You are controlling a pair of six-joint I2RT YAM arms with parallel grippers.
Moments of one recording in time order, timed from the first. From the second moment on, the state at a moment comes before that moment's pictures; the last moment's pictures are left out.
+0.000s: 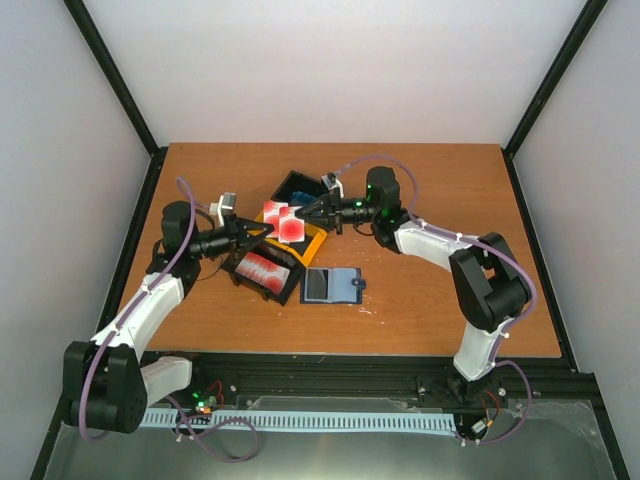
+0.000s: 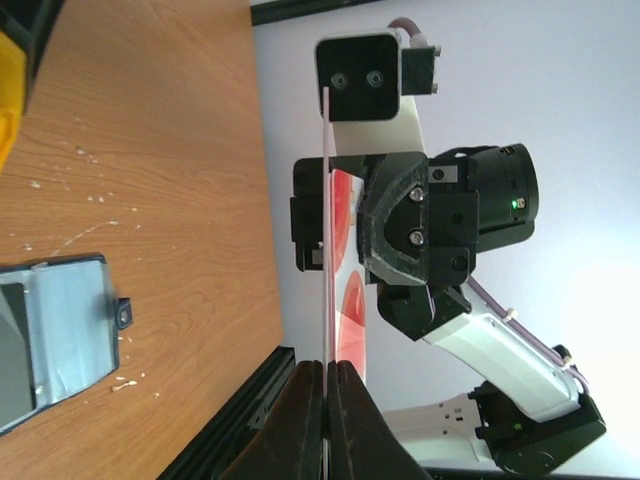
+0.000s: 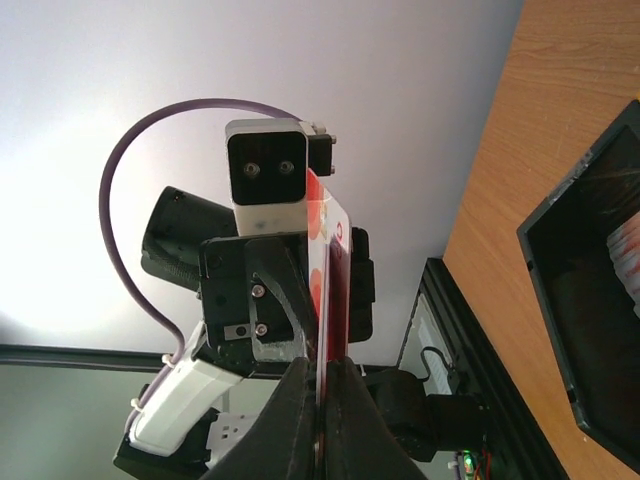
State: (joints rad) left arm -0.10 1.12 0.64 0.21 1.07 -1.15; right arm 0.54 1.79 1.13 0.57 -1.11 1.36
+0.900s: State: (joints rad) left arm -0.02 1.02 0.84 -0.52 0.61 -0.72; right arm 0.80 1.88 1.20 -0.03 -0.57 0.81
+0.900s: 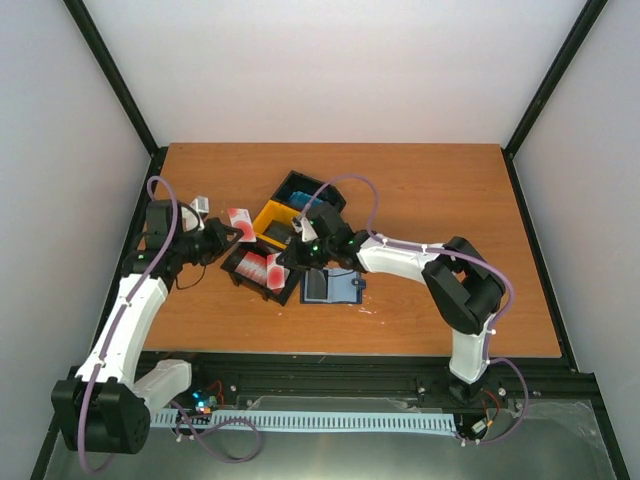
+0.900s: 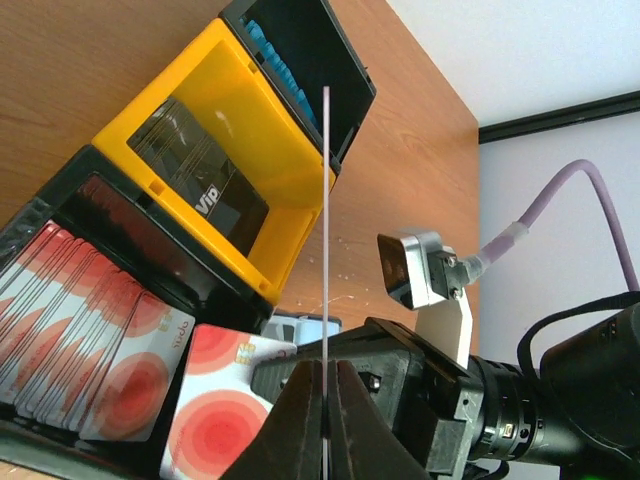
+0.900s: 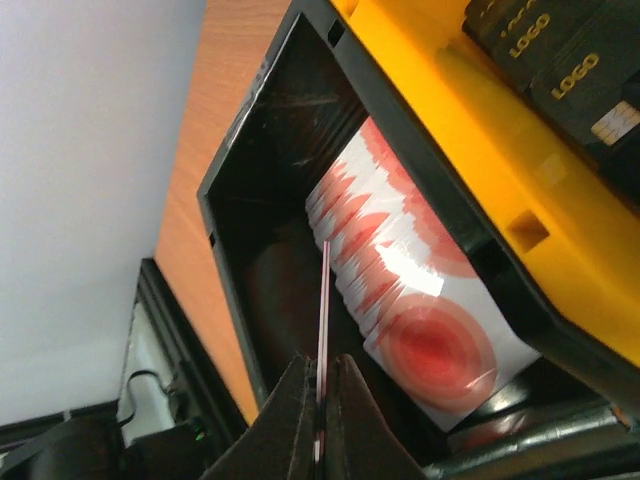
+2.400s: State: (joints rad) left arm -0.33 1.00 0.53 -0.09 0.93 -0.88; right arm 0.67 1.31 0.83 -0.06 -0.47 0.85
